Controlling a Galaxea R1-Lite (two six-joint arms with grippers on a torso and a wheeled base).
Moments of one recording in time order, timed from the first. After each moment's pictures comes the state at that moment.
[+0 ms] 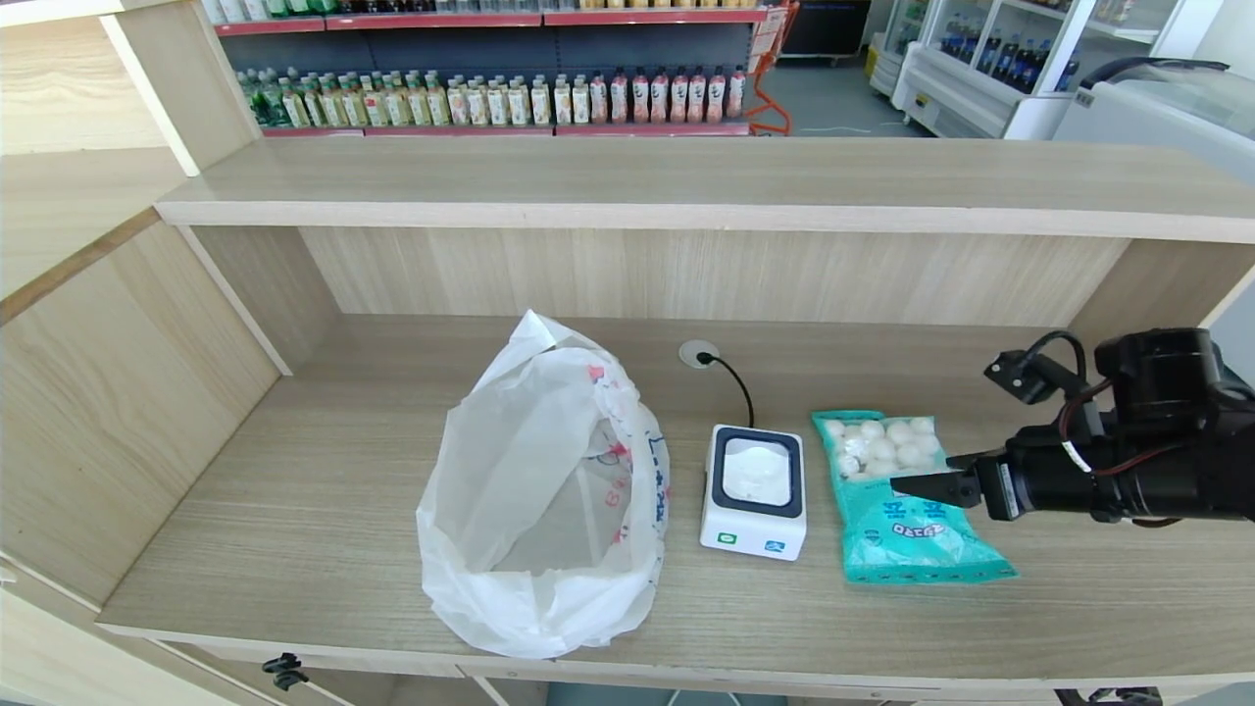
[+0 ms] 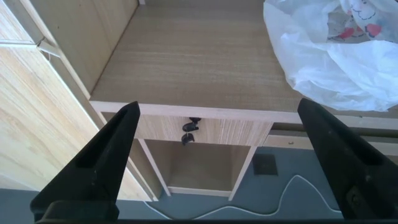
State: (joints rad) left arm 0.00 0.00 0.00 0.00 0.01 0.00; right arm -0.03 1.74 -0.80 -0.24 0.52 -0.26
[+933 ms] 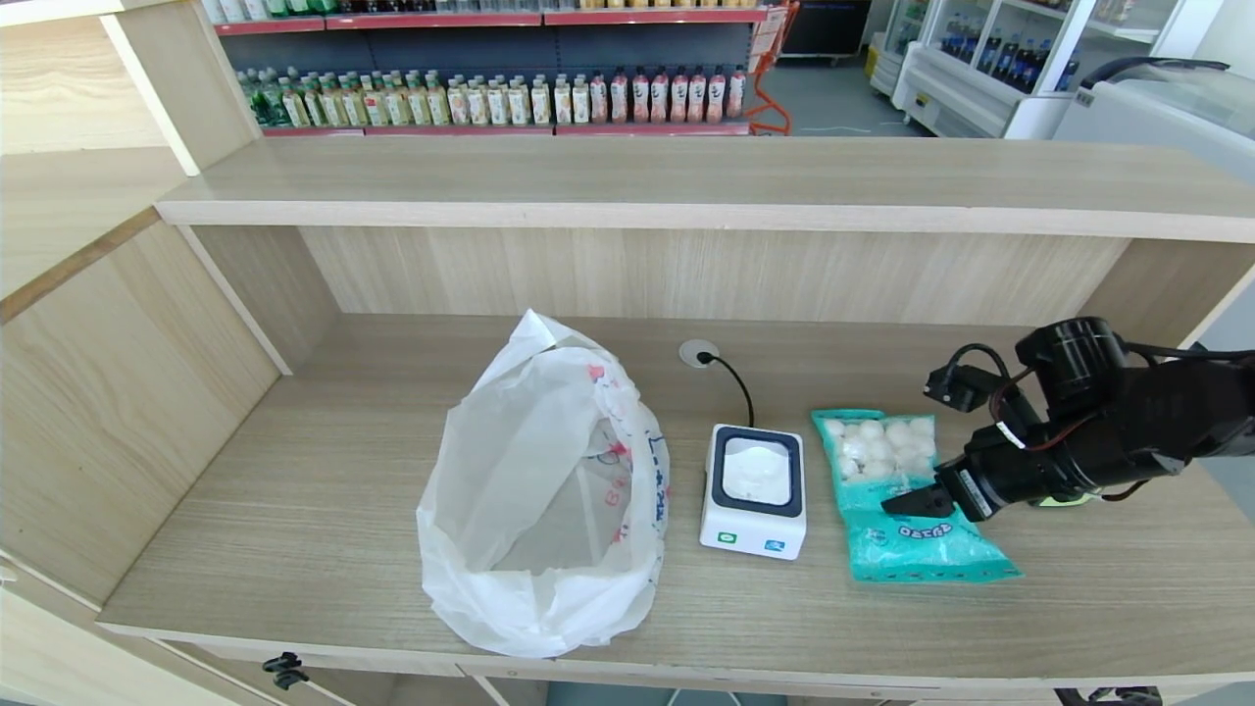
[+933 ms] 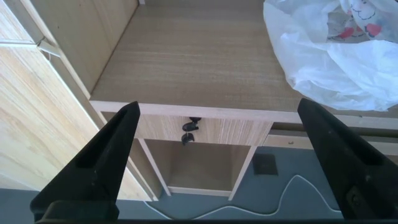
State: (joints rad) left arm 0.00 0.00 0.00 0.00 0.01 0.00; right arm 0.01 1.90 -1.06 0.11 0.35 -0.47
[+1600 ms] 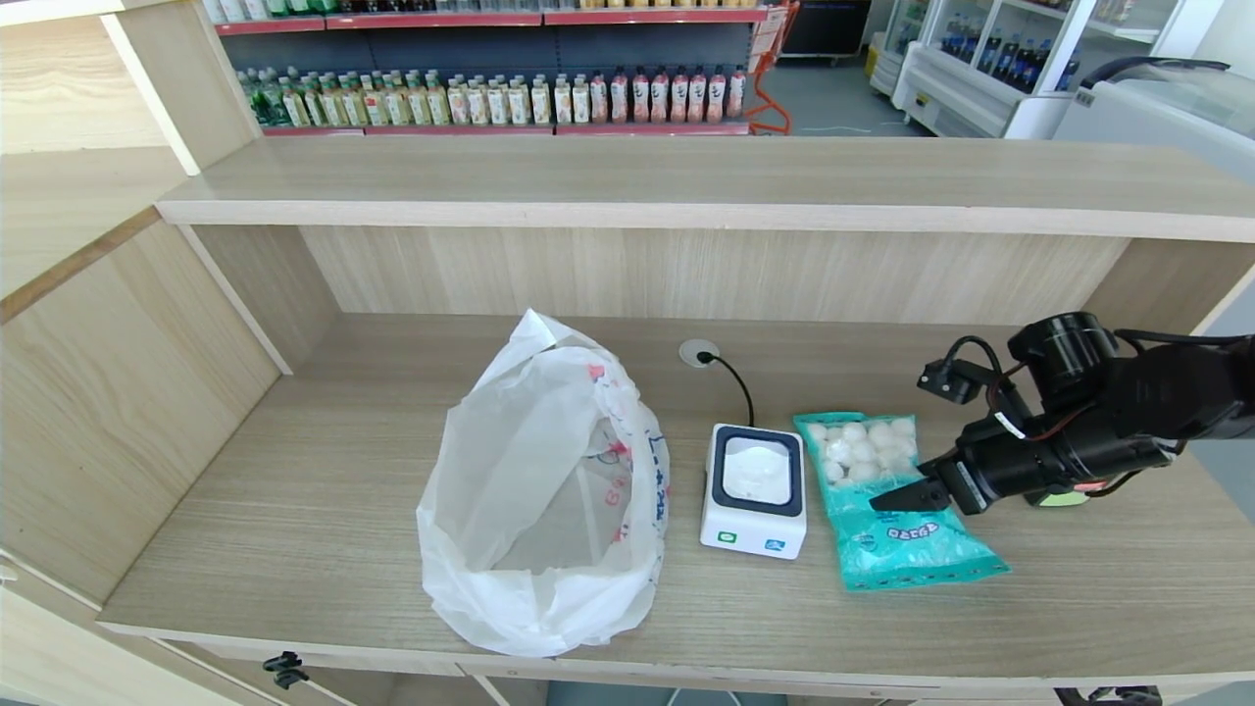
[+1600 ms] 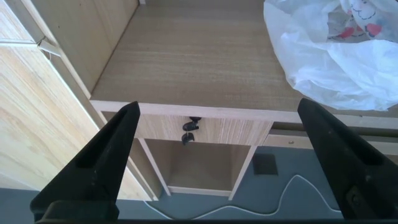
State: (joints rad) left arm 0.00 0.00 0.00 0.00 0.01 0.00; right arm 0.01 1.93 -1.13 0.20 0.50 -0.47
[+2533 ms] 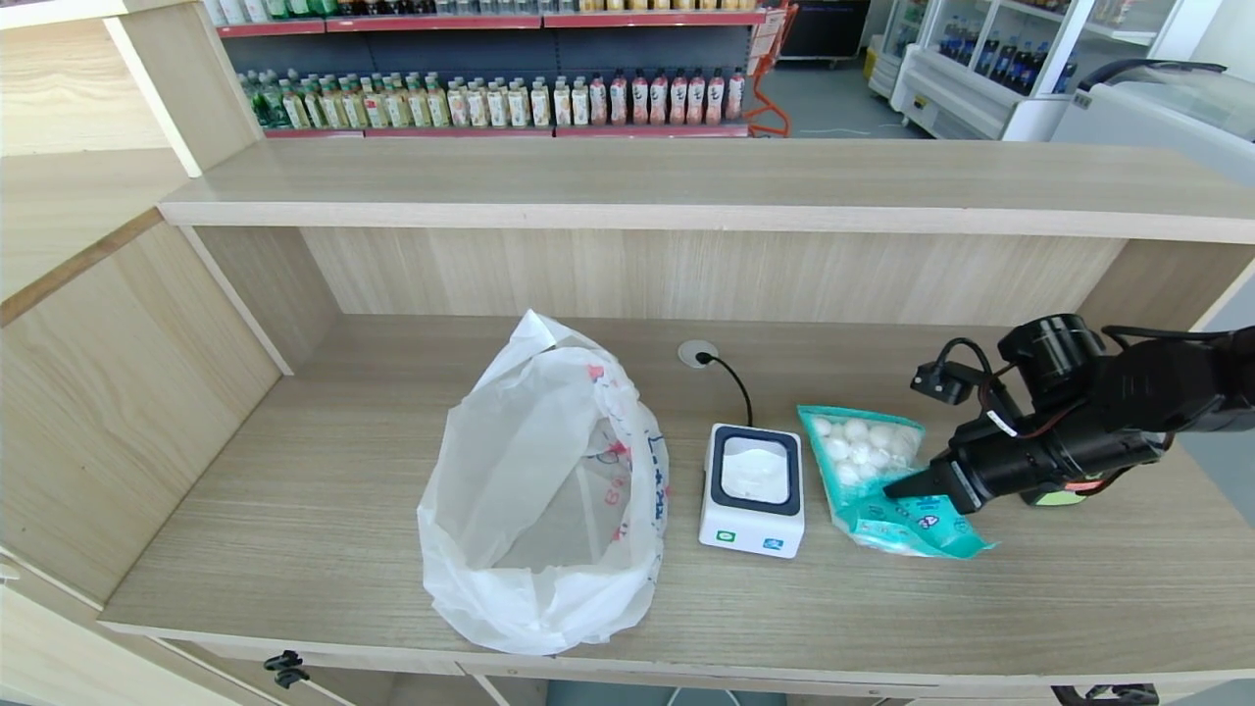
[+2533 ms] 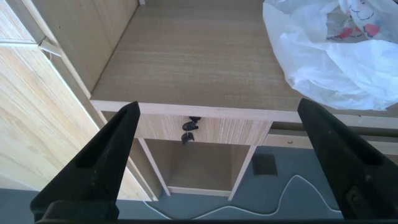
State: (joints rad) left arm 0.00 0.00 0.00 0.00 0.01 0.00; right arm 0.01 1.97 -1.18 0.24 0.51 -0.49
